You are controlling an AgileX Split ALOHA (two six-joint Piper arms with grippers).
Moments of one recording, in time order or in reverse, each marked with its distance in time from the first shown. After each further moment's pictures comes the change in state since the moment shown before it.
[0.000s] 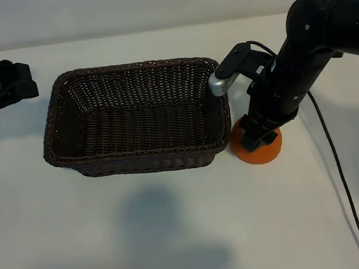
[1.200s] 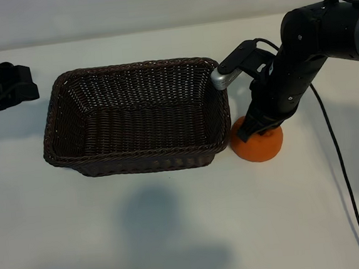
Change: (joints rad) left arm 0.000 0.000 0.000 0.000 0.014 0.010; right arm 0.000 0.040 0.000 -0.117 -0.083 0.203
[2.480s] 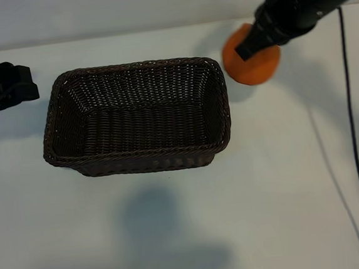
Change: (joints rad) left arm 0.000 0.000 0.000 0.000 0.001 0.004; right arm 0.001 -0.304 -0.202 0.016 0.085 0.058
